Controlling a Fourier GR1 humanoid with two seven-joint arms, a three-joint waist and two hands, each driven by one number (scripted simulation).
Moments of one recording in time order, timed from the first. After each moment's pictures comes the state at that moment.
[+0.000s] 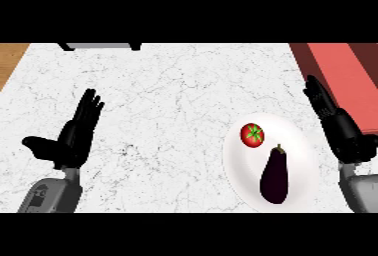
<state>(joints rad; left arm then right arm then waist) -0.17 0.25 -0.07 -1.31 0.30 0.11 -0.17 -0.20 -0.43 0.11 -1.46 -0.11 -0.04 -0.11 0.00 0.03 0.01</state>
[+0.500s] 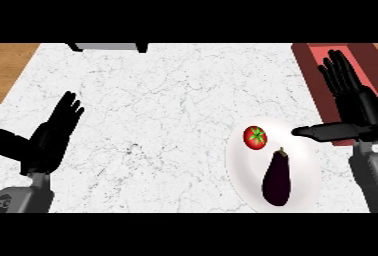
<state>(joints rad) -0.11 0.37 -0.02 -1.42 0.36 0.06 0.03 -0.33 -0.43 -0.03 -1.35 -0.25 0.08 -0.20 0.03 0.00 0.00</state>
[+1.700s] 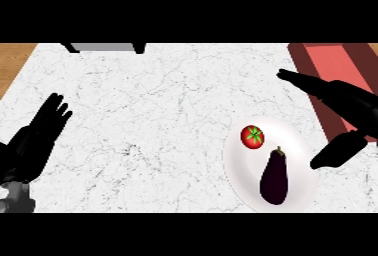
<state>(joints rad) -0.05 0.40 0.02 -1.59 0.38 0.06 0.19 -0.45 -0.74 0.27 -1.65 0.15 0.43 0.17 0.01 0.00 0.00</state>
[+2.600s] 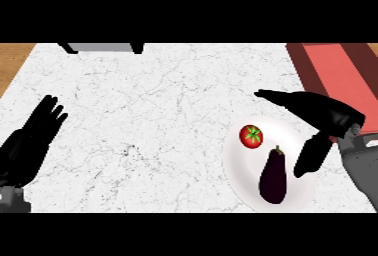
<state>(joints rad) -0.02 0.36 0.09 -1.63 0.35 0.01 0.23 -0.49 -0.55 0.27 -1.62 0.23 0.70 0.46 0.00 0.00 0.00</state>
